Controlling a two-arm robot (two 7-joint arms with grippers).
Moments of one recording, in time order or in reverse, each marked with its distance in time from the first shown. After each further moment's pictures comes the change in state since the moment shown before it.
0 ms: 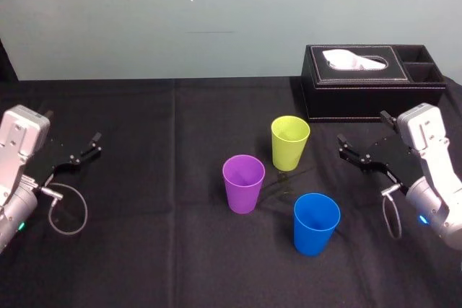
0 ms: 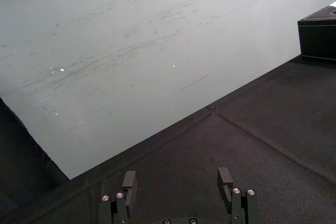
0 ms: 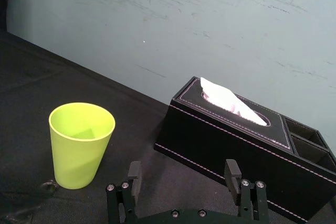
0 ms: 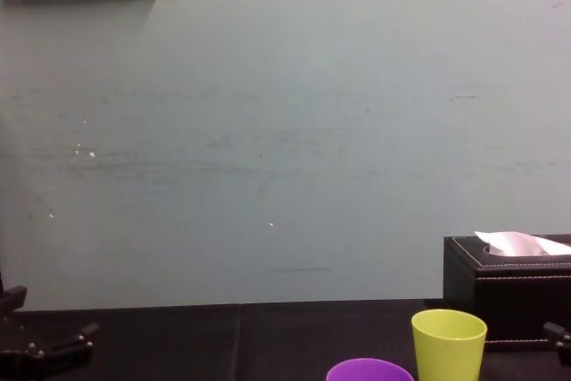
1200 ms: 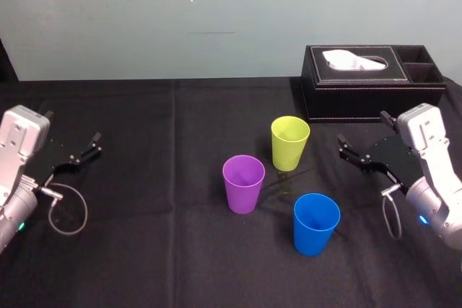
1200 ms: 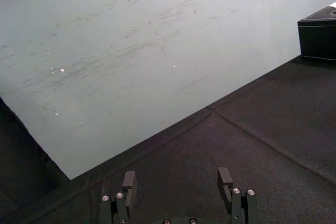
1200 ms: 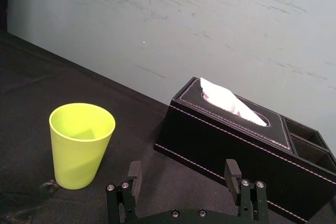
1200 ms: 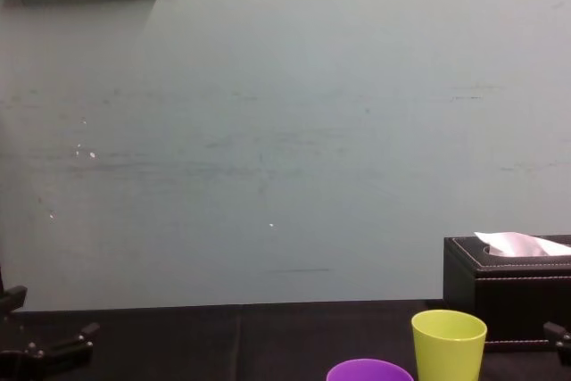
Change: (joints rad) left arm 0.000 0.000 0.000 0.000 0.000 0.000 0.000; right arm 0.000 0.000 0.000 0.000 0.000 0.000 0.000
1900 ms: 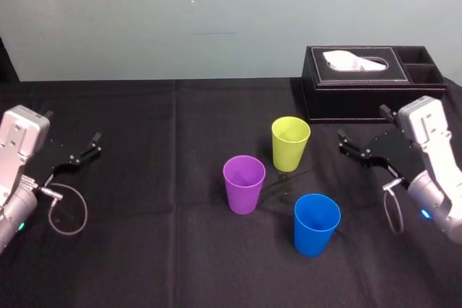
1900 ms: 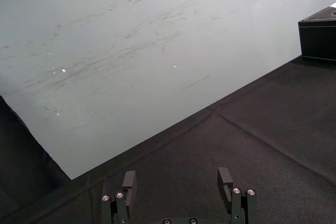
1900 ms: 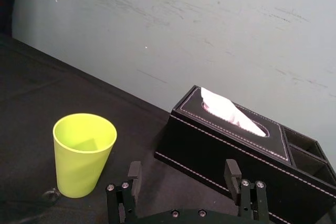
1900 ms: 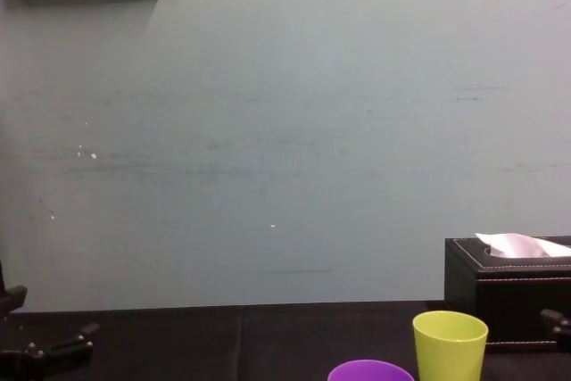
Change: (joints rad) left arm 0.000 0.000 0.000 0.000 0.000 0.000 0.000; right arm -0.005 0.002 0.025 -0.034 -0.010 0.027 0.023
